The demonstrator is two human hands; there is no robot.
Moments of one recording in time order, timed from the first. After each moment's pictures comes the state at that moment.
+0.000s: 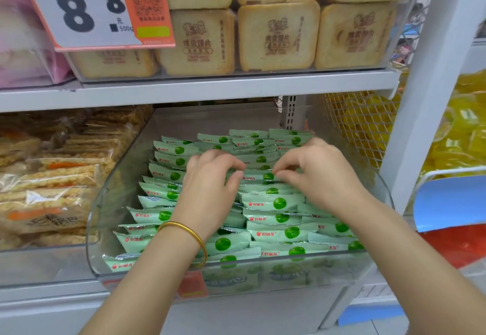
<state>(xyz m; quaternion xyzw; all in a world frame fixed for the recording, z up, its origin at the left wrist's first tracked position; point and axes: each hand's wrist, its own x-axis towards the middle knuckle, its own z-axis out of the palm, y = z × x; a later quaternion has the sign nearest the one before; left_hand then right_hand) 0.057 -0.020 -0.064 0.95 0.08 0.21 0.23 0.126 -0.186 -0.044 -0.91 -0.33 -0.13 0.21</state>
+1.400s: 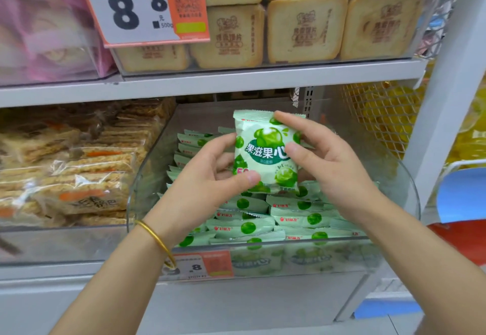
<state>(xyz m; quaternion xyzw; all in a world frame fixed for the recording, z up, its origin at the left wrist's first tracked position) 0.010 0.001 -0.043 0.78 -0.03 0.11 0.62 0.094 -0.171 -0.048 -0.64 -0.36 0.05 0.67</state>
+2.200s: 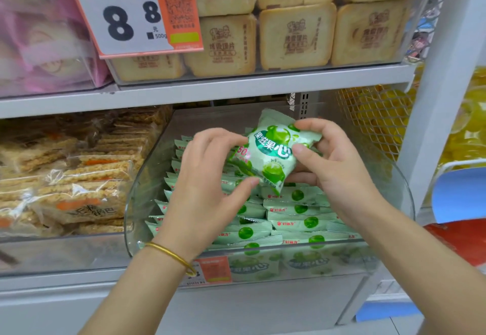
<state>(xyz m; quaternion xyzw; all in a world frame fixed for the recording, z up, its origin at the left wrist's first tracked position) 0.011 -0.006 -0.049 0.91 -0.06 0.35 0.23 0.096 -0.173 -0.050 -0.61 -0.25 0.06 0.75</state>
